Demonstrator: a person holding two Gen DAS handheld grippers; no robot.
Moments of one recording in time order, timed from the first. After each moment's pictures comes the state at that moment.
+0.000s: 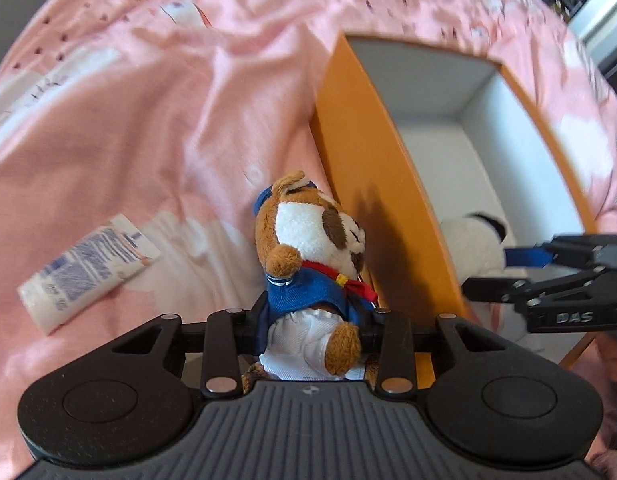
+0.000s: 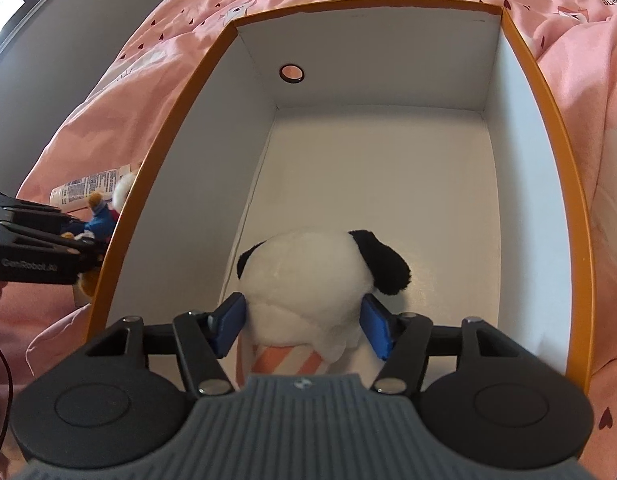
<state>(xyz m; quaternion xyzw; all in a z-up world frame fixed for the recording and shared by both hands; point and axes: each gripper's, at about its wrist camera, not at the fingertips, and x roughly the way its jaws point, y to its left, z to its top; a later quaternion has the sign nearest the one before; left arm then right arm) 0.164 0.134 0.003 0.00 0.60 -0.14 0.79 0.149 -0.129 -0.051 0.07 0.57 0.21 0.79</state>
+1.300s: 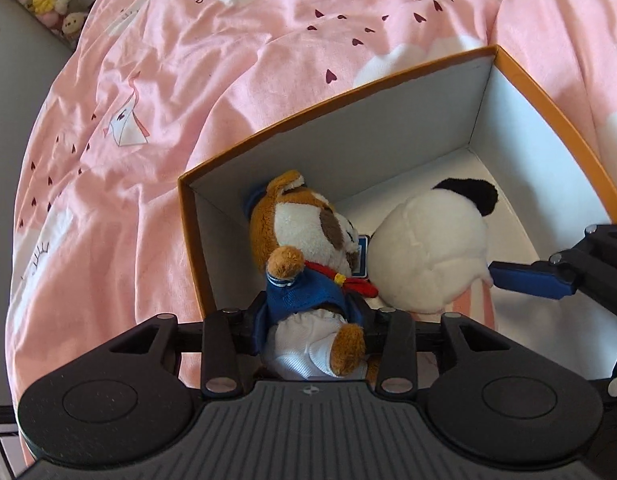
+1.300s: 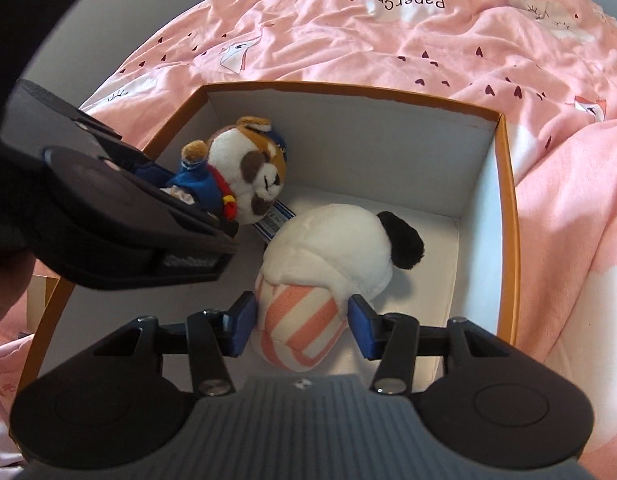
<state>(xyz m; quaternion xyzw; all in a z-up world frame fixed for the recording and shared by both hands) 0.257 -0.068 -0.038 0.22 0.59 -0.06 0.78 0.197 -0.140 -0.047 -0.01 0.51 0.23 0.83</state>
